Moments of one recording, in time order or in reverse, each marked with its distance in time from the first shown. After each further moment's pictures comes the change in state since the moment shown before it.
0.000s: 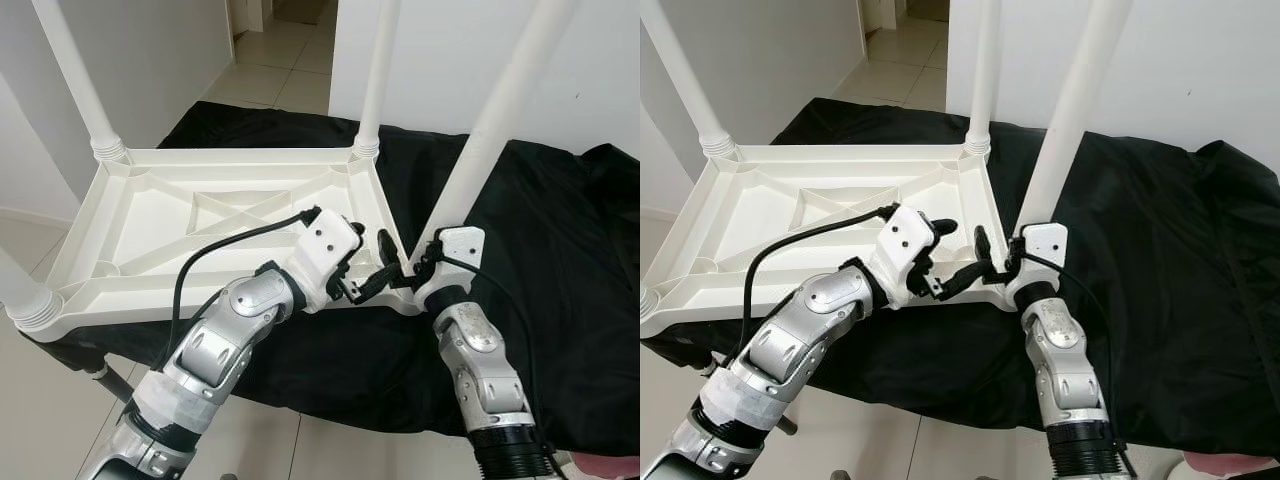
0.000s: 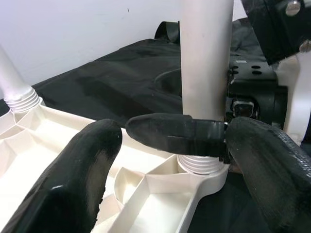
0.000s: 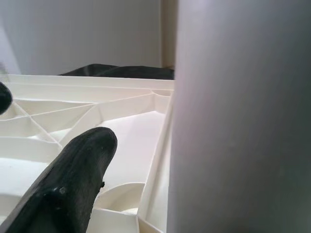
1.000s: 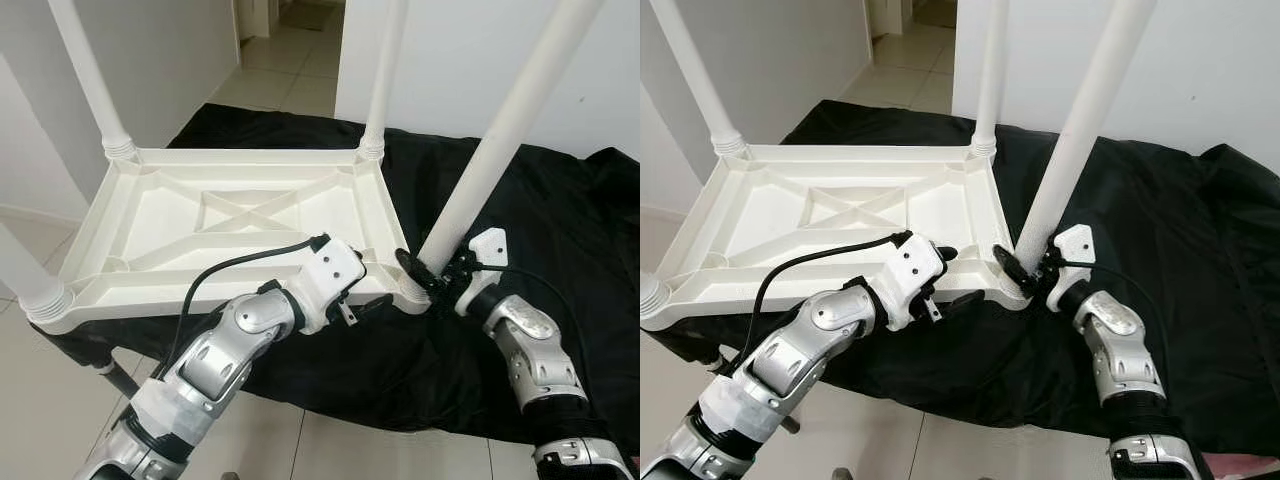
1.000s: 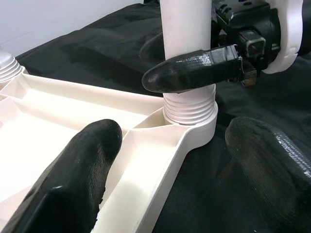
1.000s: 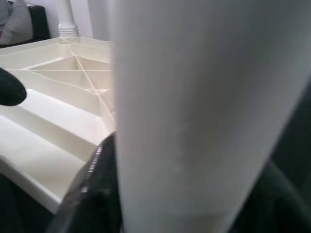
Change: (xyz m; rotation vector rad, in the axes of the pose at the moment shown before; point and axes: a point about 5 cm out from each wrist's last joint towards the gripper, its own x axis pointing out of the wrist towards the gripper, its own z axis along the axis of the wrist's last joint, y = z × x) left arm -0.003 -0.011 -0.023 0.024 0.112 -0.049; right arm -0.004 -0.052 -0.016 -0.065 0.090 0.306
